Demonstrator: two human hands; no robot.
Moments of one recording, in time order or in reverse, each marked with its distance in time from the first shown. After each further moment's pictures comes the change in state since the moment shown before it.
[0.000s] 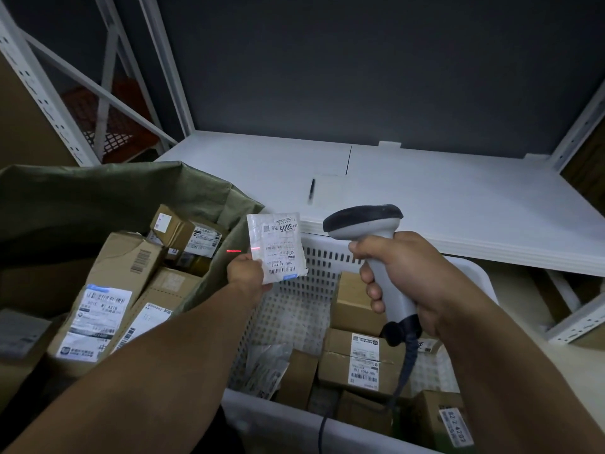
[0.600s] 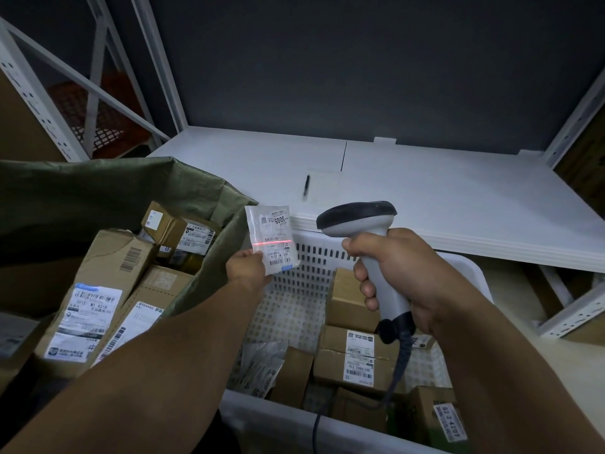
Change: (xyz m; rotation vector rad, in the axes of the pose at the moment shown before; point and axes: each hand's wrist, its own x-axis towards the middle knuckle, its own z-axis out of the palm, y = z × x) left_hand -0.005 -0.003 0.016 -0.132 0.031 0.010; right_hand 0.001 0.001 -0.001 -0.017 0.002 0.002
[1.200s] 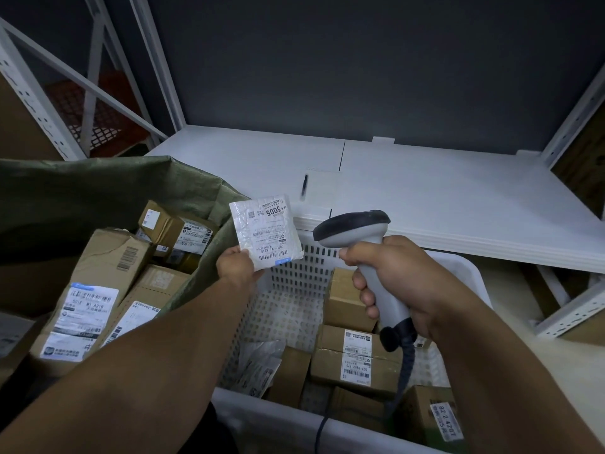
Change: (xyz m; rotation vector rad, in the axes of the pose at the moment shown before) left_hand 0.002 0.008 -0.007 0.013 0.007 0.056; right_hand 0.001 0.006 -0.004 -0.029 -0.038 0.053
